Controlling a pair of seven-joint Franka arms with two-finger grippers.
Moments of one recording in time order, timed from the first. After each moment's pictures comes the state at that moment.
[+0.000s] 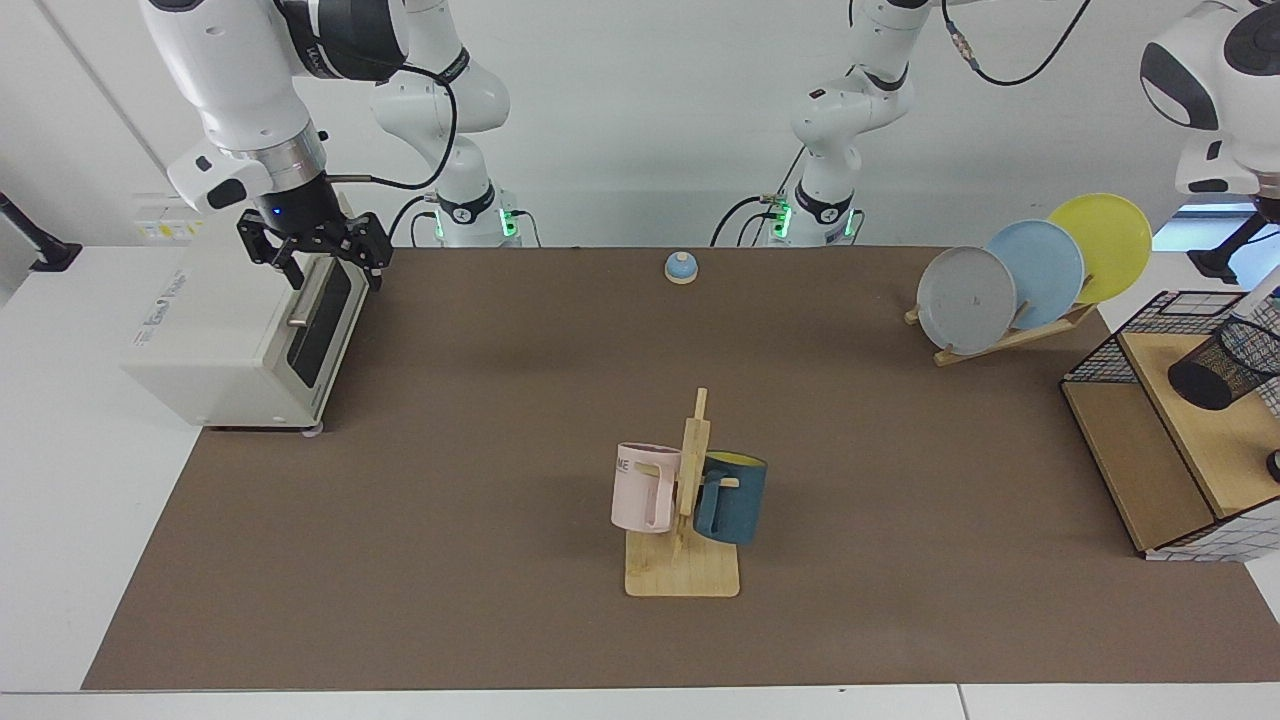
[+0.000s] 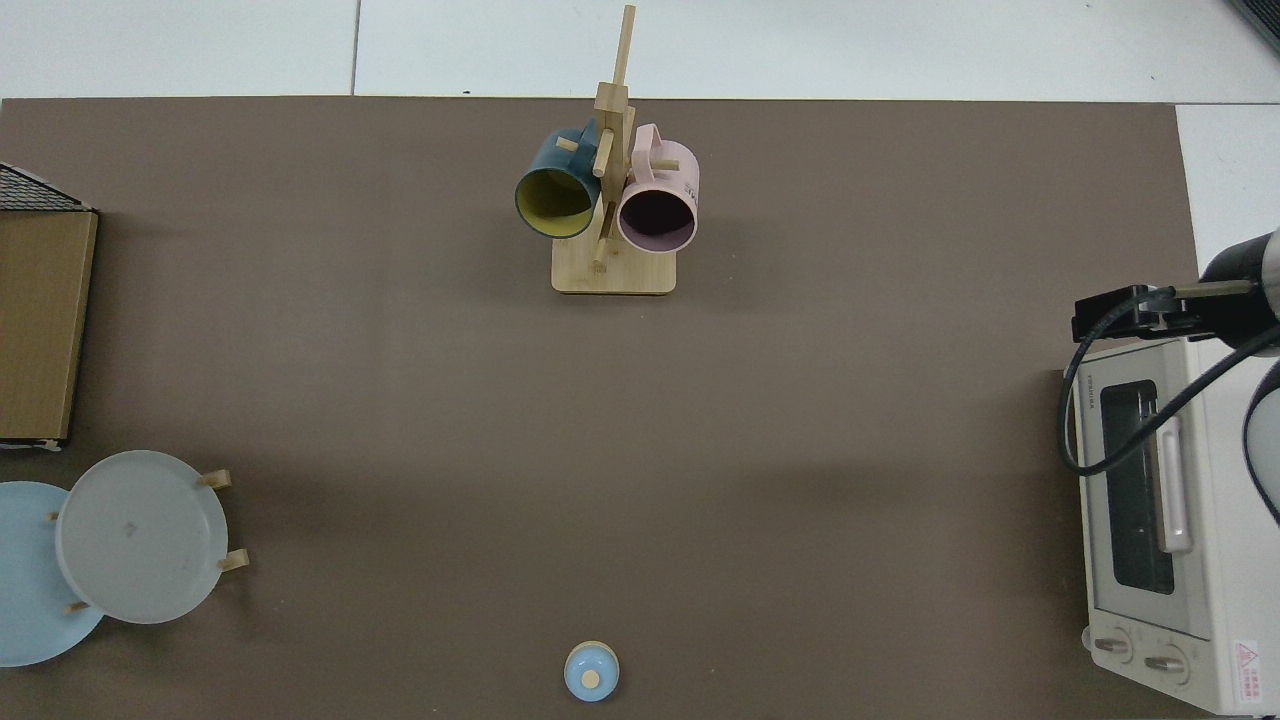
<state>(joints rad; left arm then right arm) 0.42 0.17 -0.17 -1.45 0.88 1.84 1.66 0.08 -0.01 -0.07 -1.62 -0.04 1.64 0.04</state>
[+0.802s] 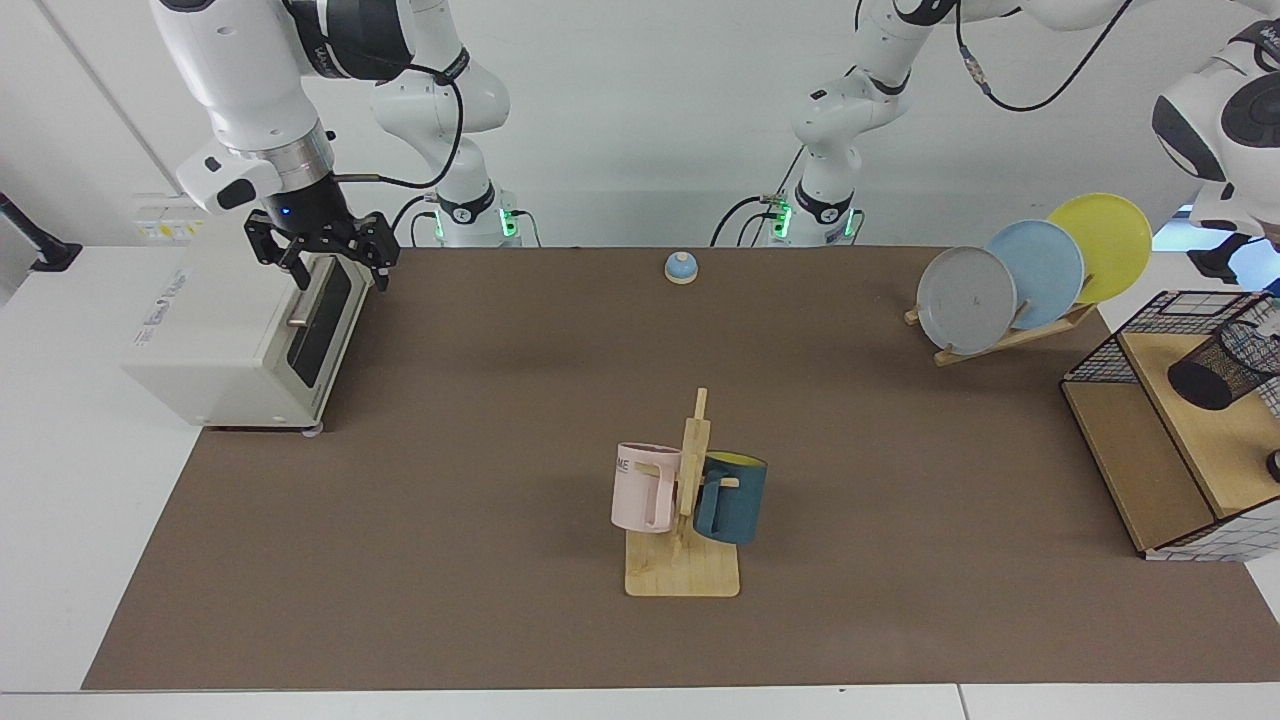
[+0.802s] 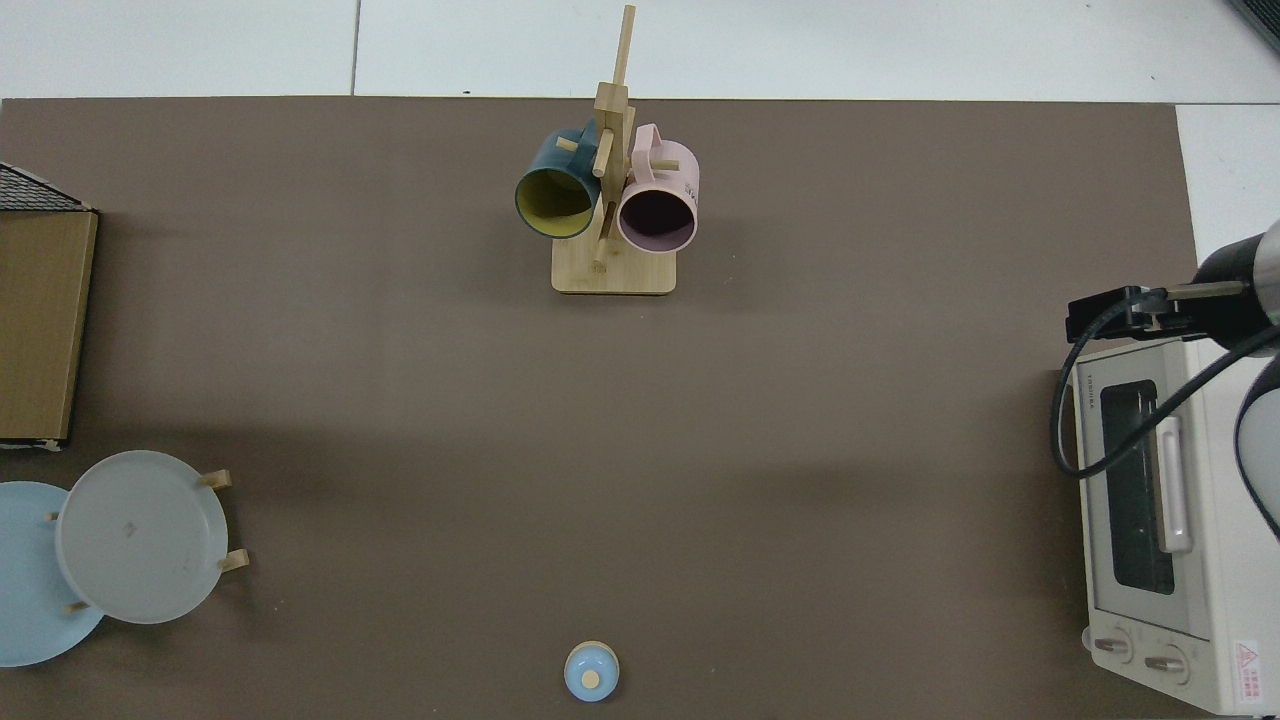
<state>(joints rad) 0.41 0.24 -0.19 -1.45 0.99 1.84 1.55 0.08 -0.01 -0.06 -1.62 -0.04 1.64 0.04</state>
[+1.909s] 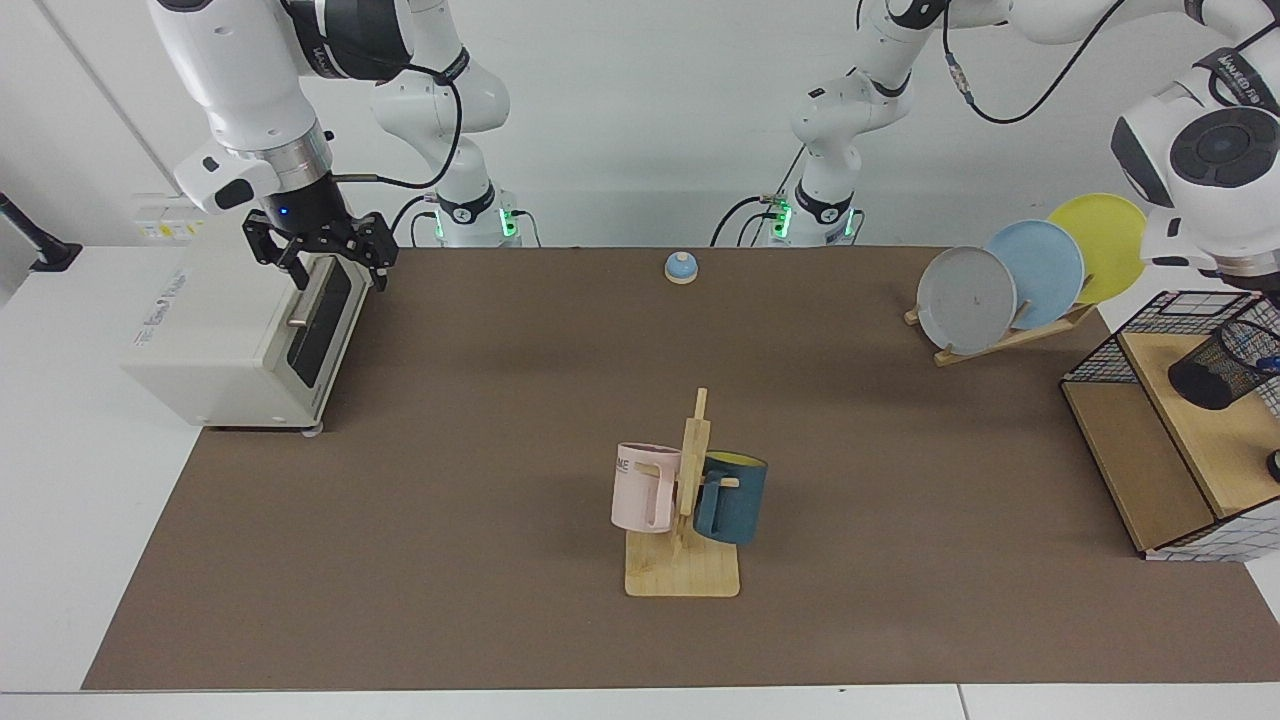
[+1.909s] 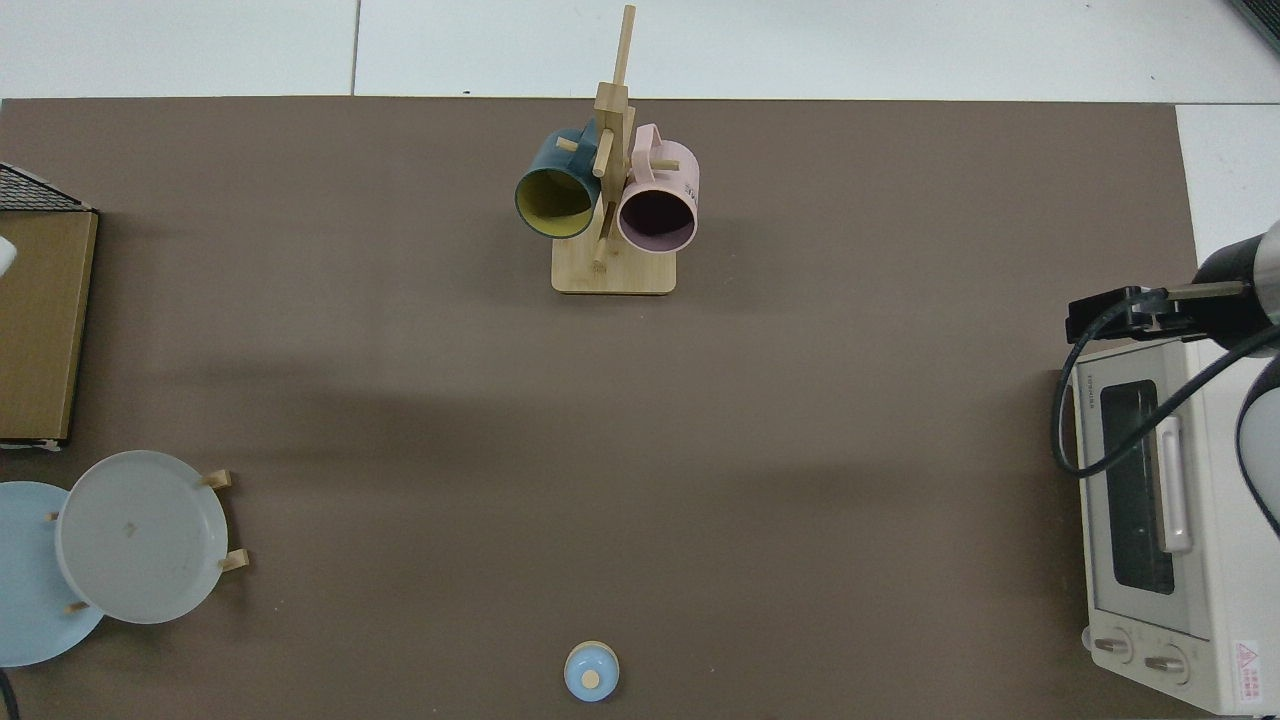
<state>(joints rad) 0.23 0.25 -0.21 -1.47 0.79 1.65 1.21 0.08 -0.01 -0.06 -1.62 -0.03 1.64 0.04</state>
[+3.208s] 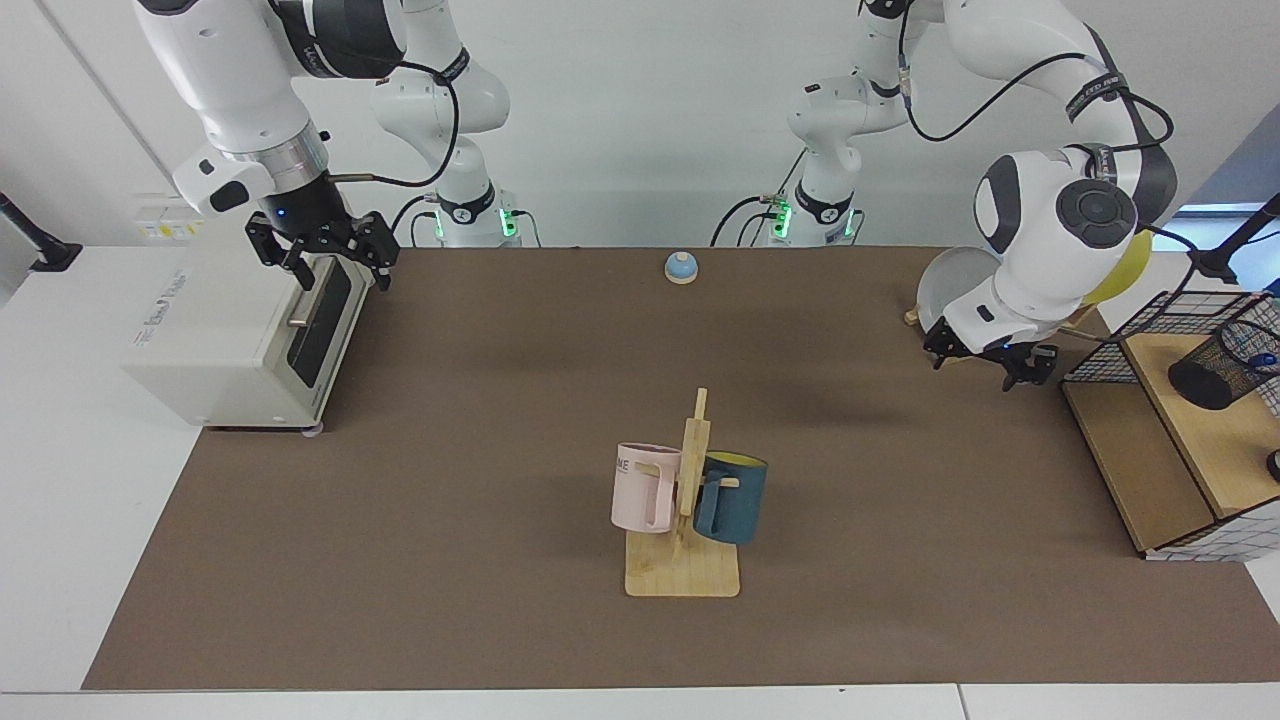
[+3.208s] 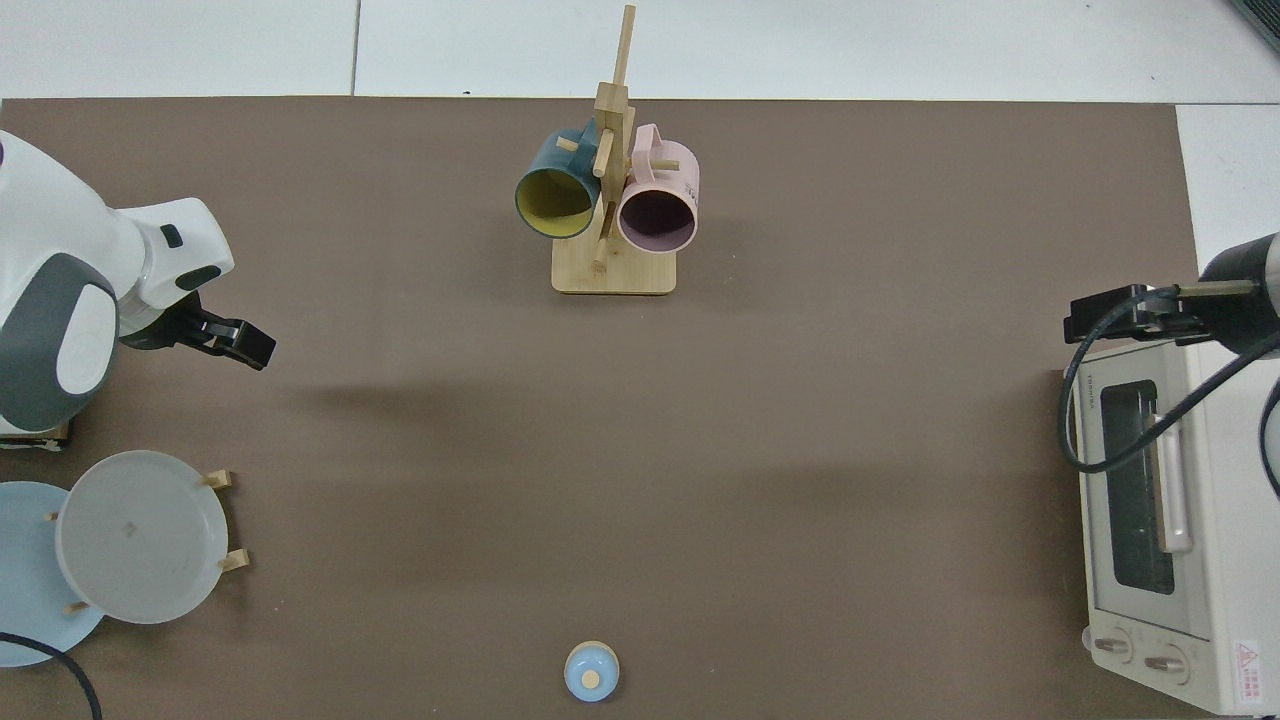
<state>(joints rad) 0.17 0.21 -0.21 -1.73 0.14 1.81 0.22 0.06 -0.01 -0.06 -1.63 0.01 1.64 0.05</state>
